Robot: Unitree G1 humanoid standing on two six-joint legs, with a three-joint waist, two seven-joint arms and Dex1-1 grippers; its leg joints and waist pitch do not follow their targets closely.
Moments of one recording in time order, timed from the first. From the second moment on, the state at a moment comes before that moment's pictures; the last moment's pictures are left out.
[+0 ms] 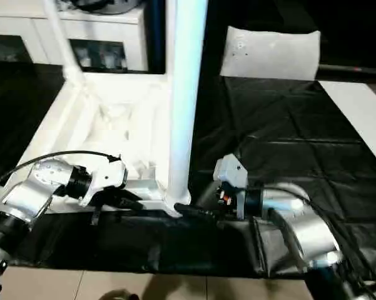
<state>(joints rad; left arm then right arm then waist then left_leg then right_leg) -0.55 0.53 -0.38 0.50 0.01 -0.04 -1.38 -0.28 -0.51 0.21 0.04 0.35 0.23 1.14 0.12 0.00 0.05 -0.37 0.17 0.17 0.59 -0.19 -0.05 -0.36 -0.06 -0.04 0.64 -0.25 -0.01</state>
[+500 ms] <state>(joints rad) -0.57 0.53 -0.40 0.52 0.02 -0.11 -1.43 -0.42 -0.47 0.30 0.29 0.31 0.18 1.31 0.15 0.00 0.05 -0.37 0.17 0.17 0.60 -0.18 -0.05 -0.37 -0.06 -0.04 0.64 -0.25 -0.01</state>
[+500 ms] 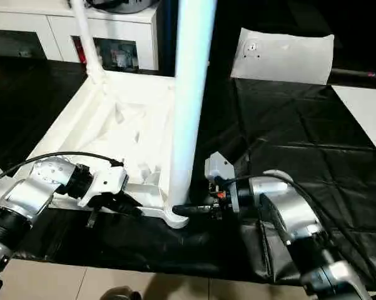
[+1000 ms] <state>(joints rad) -0.56 0.53 -0.37 0.52 -0.01 -0.06 -1.43 -0.38 -0.41 0.26 0.29 0.32 0.22 1.27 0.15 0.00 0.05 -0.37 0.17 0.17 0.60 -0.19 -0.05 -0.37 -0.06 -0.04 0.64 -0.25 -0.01</state>
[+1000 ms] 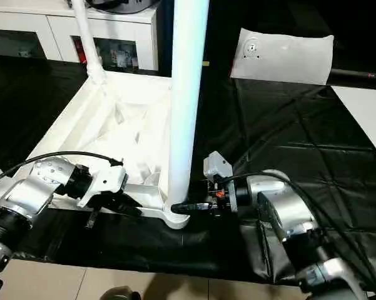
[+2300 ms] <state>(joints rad) -0.48 0.44 -0.31 0.38 0.05 0.14 -1.13 -0.25 -0.28 0.10 0.14 0.26 0.26 0.82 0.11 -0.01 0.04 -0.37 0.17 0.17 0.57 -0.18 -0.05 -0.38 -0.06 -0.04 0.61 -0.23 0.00</state>
